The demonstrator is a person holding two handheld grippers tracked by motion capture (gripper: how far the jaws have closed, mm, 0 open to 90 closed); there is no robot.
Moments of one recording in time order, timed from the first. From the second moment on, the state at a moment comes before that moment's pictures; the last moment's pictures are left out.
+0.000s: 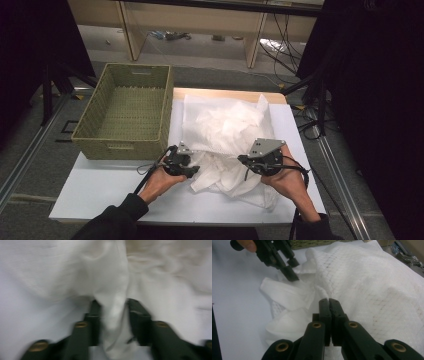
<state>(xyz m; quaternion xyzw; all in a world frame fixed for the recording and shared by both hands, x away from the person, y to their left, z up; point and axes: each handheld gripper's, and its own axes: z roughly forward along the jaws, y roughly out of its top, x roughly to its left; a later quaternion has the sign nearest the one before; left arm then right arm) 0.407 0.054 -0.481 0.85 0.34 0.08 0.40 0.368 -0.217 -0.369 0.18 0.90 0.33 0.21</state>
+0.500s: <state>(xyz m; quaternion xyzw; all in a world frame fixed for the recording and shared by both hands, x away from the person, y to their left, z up) 0.397 -0.007 -0.486 0.86 0.29 0.02 0.42 0.366 -0.218 -0.368 0.18 0.90 0.33 0.21</state>
